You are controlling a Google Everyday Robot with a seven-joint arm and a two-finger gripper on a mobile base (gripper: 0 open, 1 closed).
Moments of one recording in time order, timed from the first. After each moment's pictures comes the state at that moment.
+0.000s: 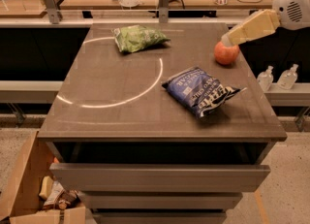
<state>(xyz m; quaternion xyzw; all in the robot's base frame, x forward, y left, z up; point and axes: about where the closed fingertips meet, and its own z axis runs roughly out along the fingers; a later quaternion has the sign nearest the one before) 0.600 -0.225 1.023 -0.33 0.82 0.05 0.46</state>
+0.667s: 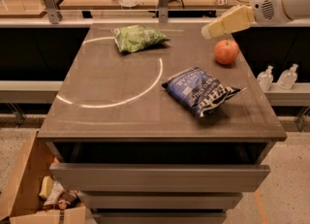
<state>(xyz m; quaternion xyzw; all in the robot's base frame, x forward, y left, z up) 0.635 -0.187 1.024 -0.33 0.79 0.09 0.50</state>
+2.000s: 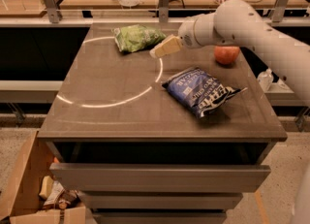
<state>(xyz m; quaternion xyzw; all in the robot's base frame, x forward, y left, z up) 0.776 -0.068 0.896 -0.39 0.76 0.11 0.51</state>
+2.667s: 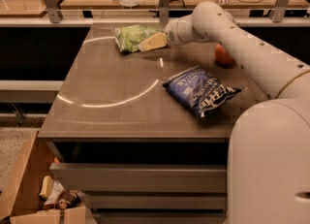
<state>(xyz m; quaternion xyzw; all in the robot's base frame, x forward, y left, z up) 0.849 -0.031 0.859 -0.33 0.79 0.16 0.49</state>
